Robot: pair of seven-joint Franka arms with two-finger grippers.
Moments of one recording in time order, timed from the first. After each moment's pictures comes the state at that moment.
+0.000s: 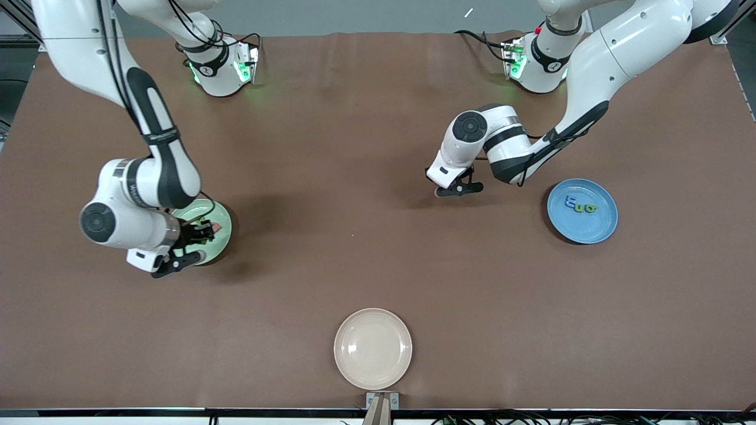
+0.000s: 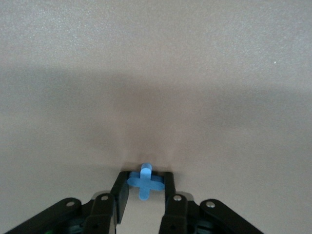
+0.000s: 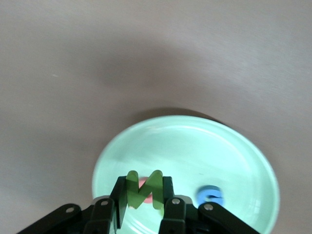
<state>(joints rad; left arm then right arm) 0.33 0.72 -0.98 -2.23 0.82 2.40 -1.35 0.15 0.48 -0.13 -1.88 0.16 2.16 -0.46</state>
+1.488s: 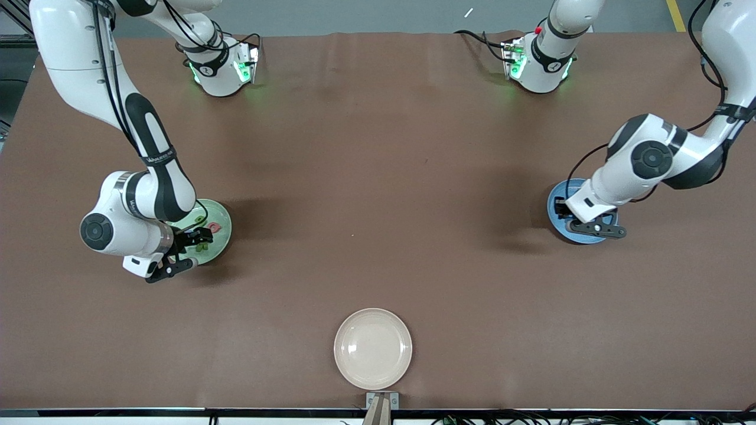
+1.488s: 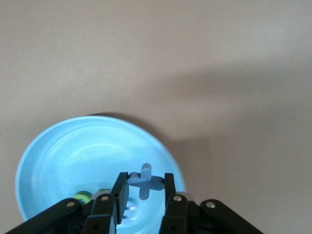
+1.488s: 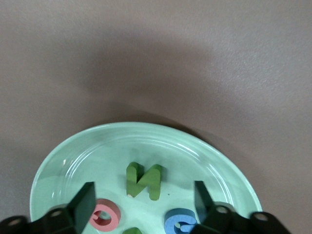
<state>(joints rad) 1.13 0.64 -1.20 -2.20 0.82 2.22 -0.39 0.11 0.57 -0.12 -1.87 0.16 2.26 -0.47</state>
